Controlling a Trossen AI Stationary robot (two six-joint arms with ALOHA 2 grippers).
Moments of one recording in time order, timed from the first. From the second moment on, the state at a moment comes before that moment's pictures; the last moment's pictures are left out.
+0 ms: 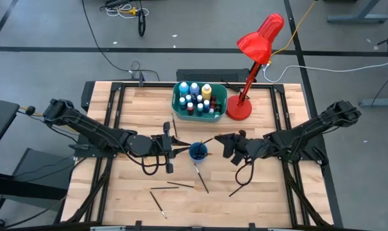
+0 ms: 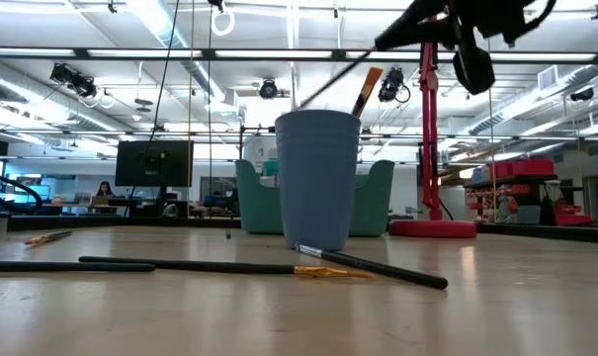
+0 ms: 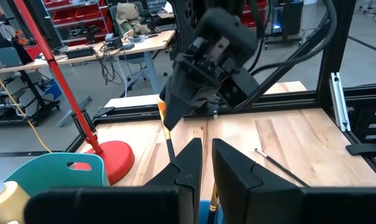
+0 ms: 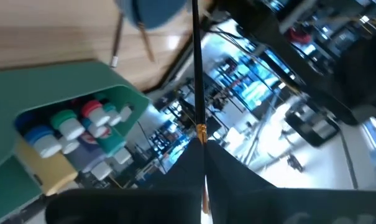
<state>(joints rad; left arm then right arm) -0.37 1.31 0.91 0.23 -0.53 0.04 0.37 1.24 0.76 0.07 0.73 -2.03</state>
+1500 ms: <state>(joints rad) -0.37 1.31 0.91 0.25 -0.53 0.04 0.30 1.35 0.76 0.19 0.56 -1.72</state>
